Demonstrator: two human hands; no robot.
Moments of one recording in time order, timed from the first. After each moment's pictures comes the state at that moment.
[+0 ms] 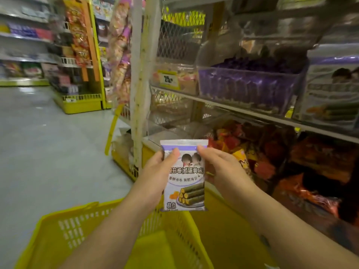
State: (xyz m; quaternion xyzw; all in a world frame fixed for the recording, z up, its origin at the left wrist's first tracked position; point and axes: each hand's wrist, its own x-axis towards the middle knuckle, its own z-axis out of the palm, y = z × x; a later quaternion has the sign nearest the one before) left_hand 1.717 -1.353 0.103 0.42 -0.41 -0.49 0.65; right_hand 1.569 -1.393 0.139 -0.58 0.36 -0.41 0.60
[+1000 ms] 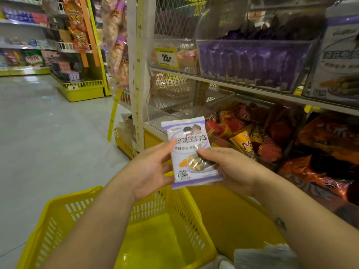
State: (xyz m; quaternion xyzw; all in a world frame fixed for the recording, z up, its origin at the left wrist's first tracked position) left_hand 1.727 -1.348 0.101 0.40 -0.36 -0.63 0.56; right_hand 1.542 -1.406 0.123 -0.58 0.35 -0.23 0.70
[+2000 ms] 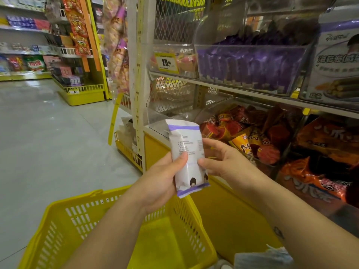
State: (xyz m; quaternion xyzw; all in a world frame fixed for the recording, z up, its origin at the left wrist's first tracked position) left_hand 1.704 -1.344 0.089 0.33 -0.41 -0.64 0.57; right_hand 1.544 -1.400 0.123 -0.67 0.37 -0.33 0.55
